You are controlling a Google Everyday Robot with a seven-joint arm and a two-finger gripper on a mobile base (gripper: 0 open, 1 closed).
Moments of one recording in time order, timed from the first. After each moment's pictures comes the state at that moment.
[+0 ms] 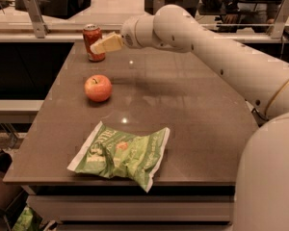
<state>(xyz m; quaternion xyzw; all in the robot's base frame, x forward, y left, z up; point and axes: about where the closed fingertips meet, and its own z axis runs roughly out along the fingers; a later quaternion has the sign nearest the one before) 0.785 0.097 0.932 -0.40 0.70 0.20 0.56</state>
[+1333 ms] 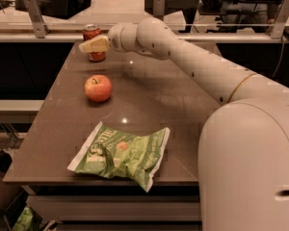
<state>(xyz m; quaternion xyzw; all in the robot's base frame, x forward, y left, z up) 0.837 0.144 0.899 -0.35 0.70 0.24 0.57</state>
